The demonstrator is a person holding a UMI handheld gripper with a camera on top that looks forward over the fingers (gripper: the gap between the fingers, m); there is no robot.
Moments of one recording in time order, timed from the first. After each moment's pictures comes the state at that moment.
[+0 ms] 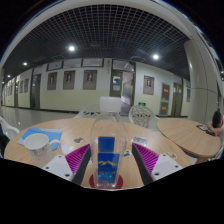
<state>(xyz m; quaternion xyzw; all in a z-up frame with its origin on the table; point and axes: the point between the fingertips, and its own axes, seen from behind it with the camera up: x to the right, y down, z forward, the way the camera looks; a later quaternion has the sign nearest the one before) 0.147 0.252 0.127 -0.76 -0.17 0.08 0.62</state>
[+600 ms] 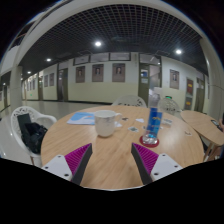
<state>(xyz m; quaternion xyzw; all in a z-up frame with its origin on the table) 0.092 0.038 0.112 -0.76 -0.27 0.18 0.56</state>
